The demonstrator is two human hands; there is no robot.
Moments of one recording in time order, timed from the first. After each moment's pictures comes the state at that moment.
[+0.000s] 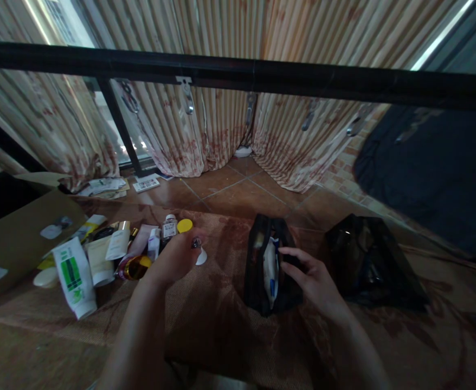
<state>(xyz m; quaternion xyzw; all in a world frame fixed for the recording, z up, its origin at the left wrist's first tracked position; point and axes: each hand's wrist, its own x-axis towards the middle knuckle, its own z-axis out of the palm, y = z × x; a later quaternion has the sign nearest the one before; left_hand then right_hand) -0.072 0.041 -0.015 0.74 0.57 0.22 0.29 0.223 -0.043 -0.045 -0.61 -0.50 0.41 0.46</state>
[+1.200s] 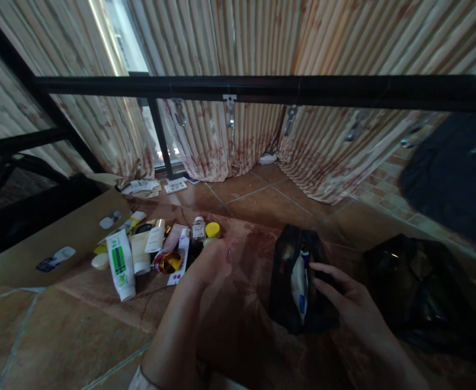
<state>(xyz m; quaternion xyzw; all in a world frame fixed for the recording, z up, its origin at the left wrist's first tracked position) -0.065 0.030 -0.018 0.77 0.54 0.18 0.27 0.225 -0.045 -0.045 -0.63 -0.47 0.45 0.43</state>
